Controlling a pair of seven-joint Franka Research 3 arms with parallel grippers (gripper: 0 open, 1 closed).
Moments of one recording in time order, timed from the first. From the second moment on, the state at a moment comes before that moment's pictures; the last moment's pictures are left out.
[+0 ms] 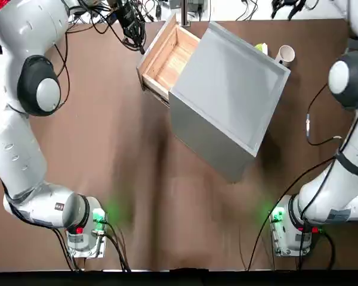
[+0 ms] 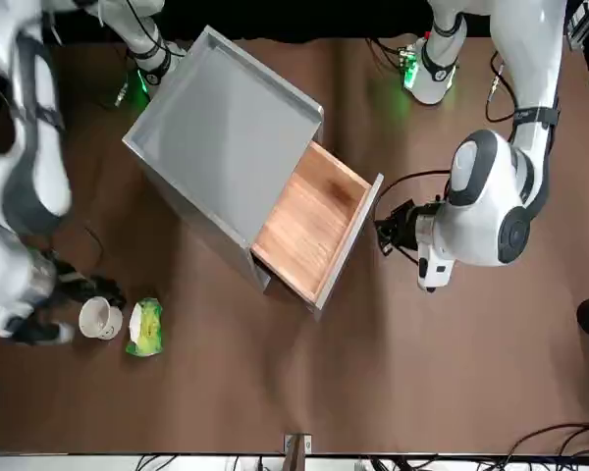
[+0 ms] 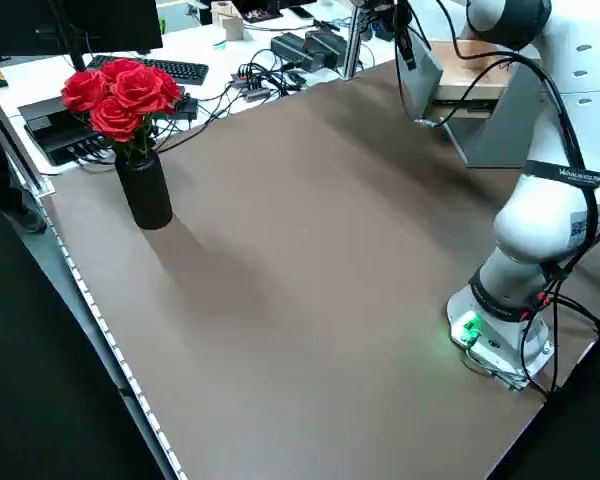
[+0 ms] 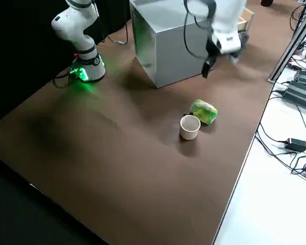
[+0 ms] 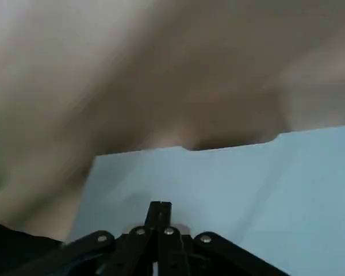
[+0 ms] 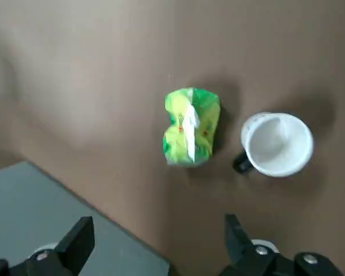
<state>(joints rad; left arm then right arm) -0.20 0.48 -0.15 -1.44 -0.47 1.70 -1.08 0.00 0.45 -0.01 -1.25 0.14 1.65 -0.03</state>
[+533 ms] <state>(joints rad) -0.25 0.52 -0.17 -1.44 -0.68 1.77 -1.19 -0.05 0.16 0.01 -1.26 0.10 1.43 -0.04</state>
